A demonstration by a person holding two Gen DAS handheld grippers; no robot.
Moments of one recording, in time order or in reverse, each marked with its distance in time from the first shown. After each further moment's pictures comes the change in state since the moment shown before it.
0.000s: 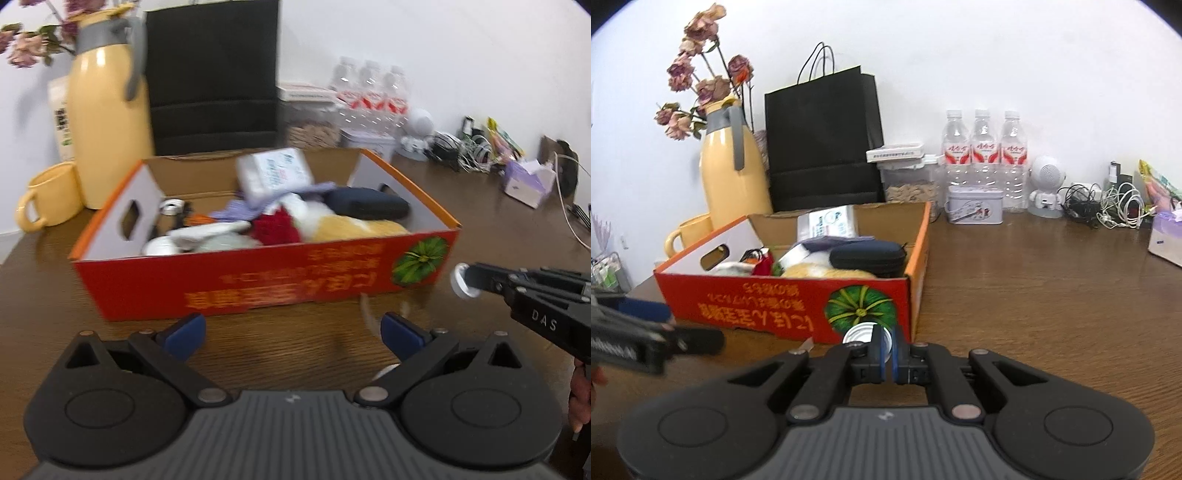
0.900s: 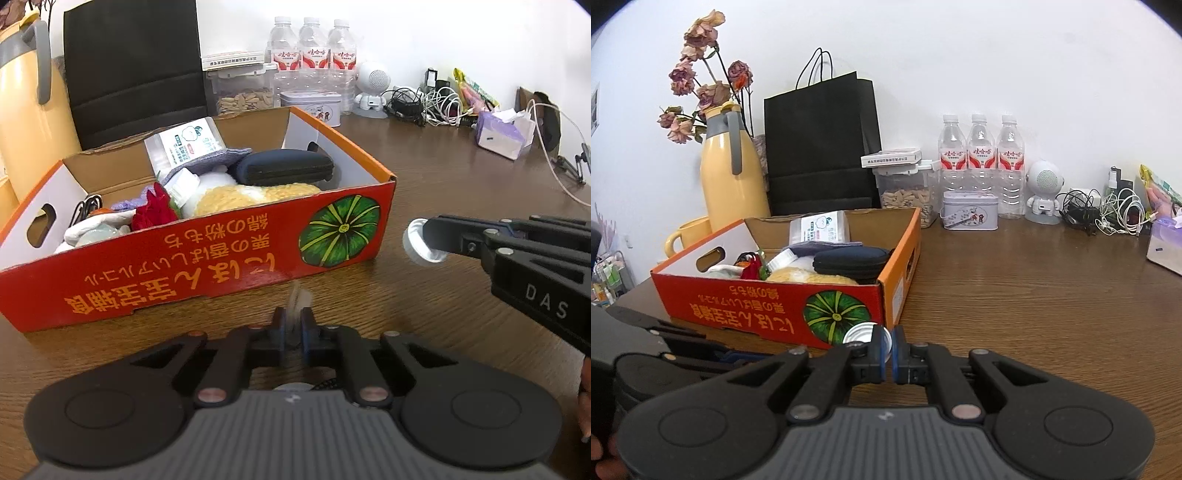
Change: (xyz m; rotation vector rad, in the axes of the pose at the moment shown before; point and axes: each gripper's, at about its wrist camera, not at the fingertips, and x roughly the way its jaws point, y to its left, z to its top) left arm 0.048 -0.069 -0.004 0.100 0.078 -0.041; right arm -0.002 -0.022 0.000 -0.020 -0.013 0.021
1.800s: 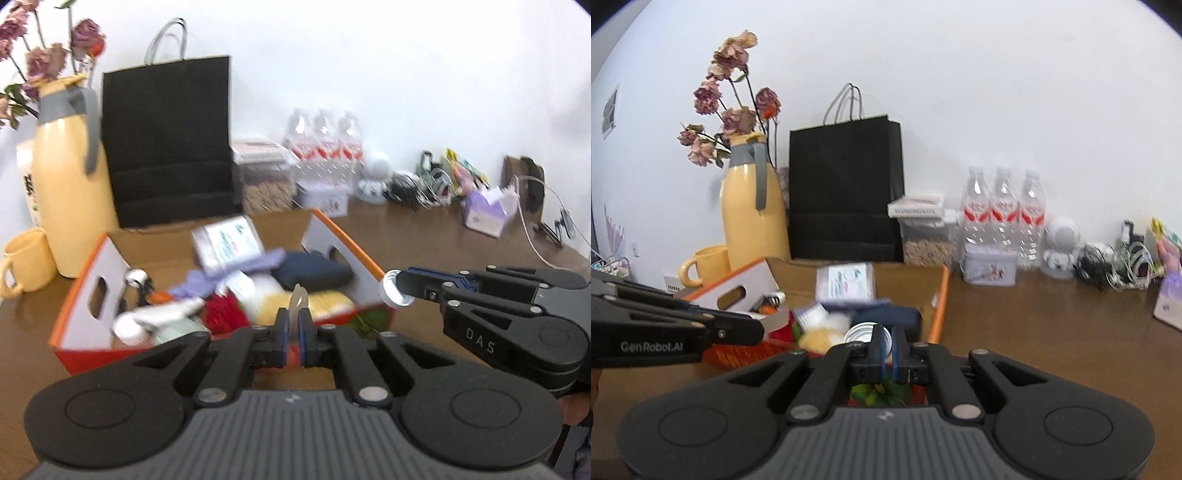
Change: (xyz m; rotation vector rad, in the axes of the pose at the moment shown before) left arm -0.081 0.047 0.034 -0.036 -0.216 -0.019; right arm -0.009 0.043 0.042 -0.072 -0.108 0.010
